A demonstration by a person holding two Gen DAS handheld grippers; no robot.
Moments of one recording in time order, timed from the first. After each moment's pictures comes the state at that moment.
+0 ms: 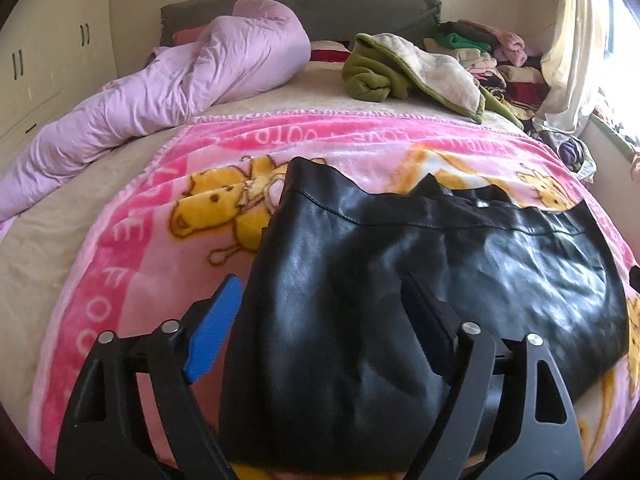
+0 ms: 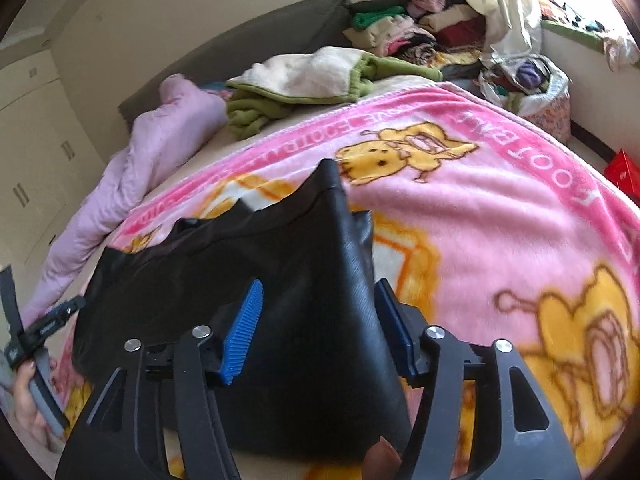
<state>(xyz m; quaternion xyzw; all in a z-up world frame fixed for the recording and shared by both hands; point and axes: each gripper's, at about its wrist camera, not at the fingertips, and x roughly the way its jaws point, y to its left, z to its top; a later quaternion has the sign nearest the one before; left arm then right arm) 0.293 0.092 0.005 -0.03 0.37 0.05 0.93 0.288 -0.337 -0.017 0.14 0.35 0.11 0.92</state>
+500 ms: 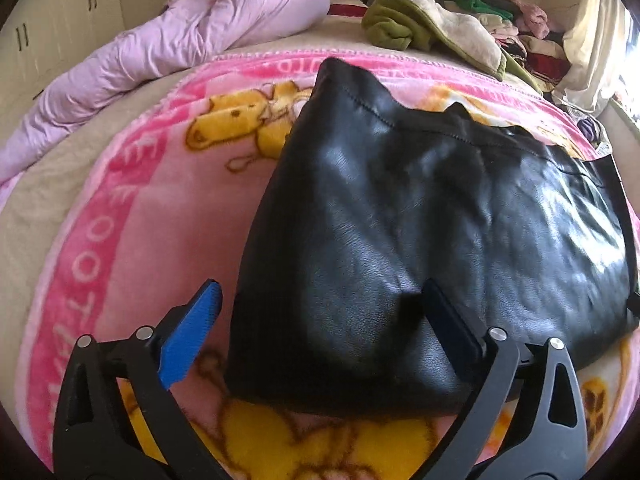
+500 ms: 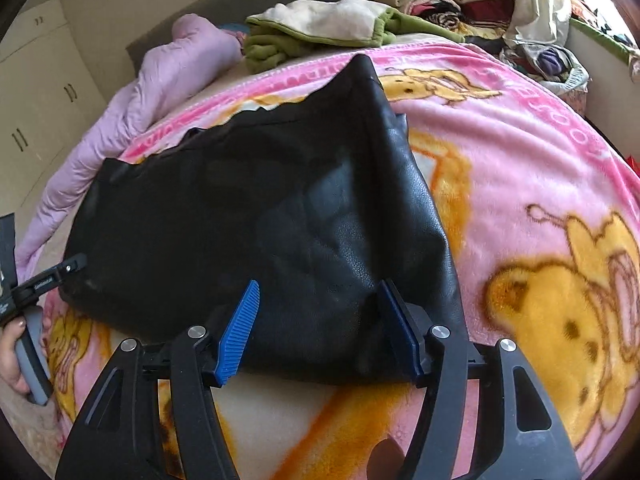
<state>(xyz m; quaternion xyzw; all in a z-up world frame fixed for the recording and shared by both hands) 0.269 0.105 -0.044 -0.05 0.44 0.08 0.89 0.261 -0.292 -0.056 0.09 0.43 0.12 0.89</state>
